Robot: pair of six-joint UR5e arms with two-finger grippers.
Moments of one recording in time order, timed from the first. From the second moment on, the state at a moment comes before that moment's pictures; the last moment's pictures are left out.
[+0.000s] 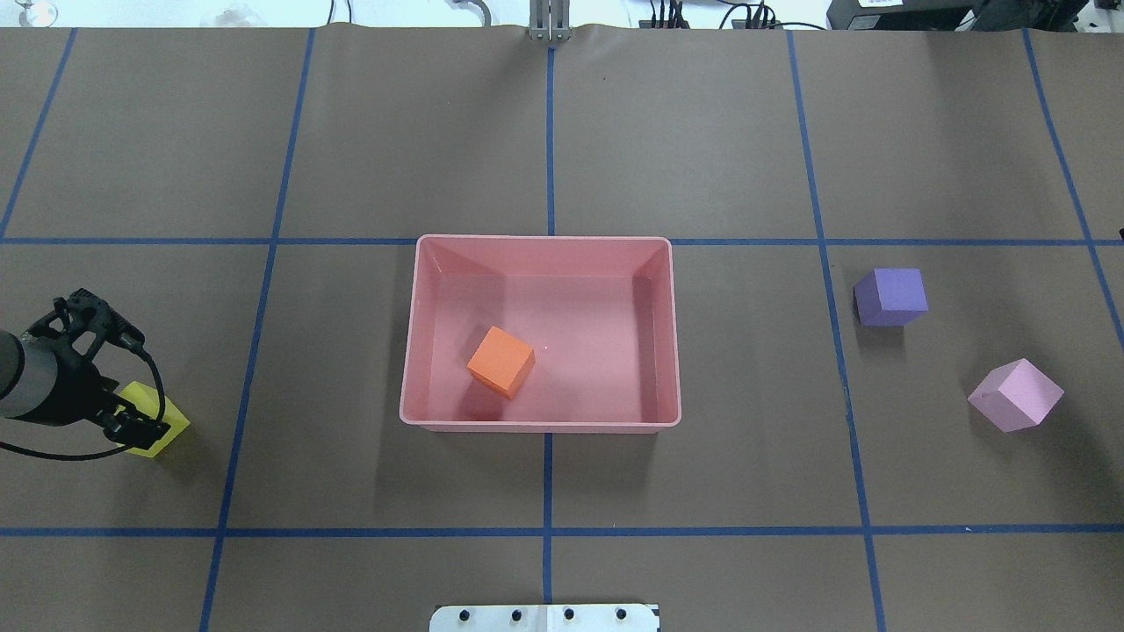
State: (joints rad) left arm -0.66 -1.39 -1.92 -2.12 -1.98 -0.47; right arm 1.38 -1.55 1.75 -1.60 2.32 0.18
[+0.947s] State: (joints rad) left arm -0.69 -1.55 -1.95 -1.96 -2.09 -0.50; right arm 1.38 -1.55 1.75 -1.60 2.32 0.18
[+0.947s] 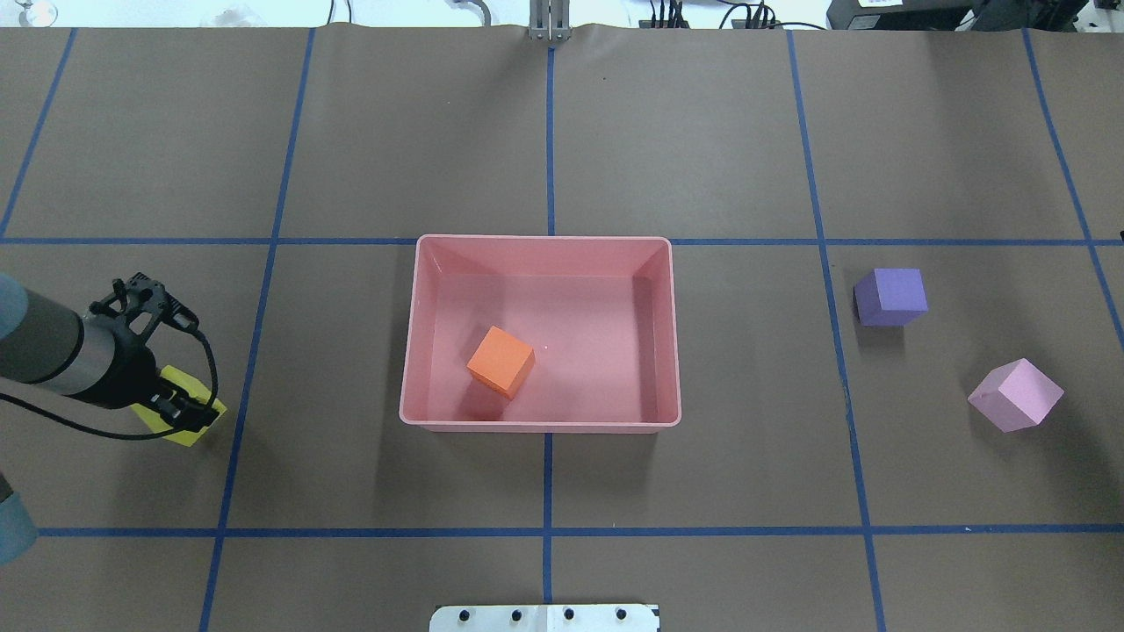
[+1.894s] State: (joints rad) left arm -0.63 -2.29 -1.80 -1.45 -2.11 -0.99; right arm 1.38 -1.56 1.75 -1.52 2.32 0.18
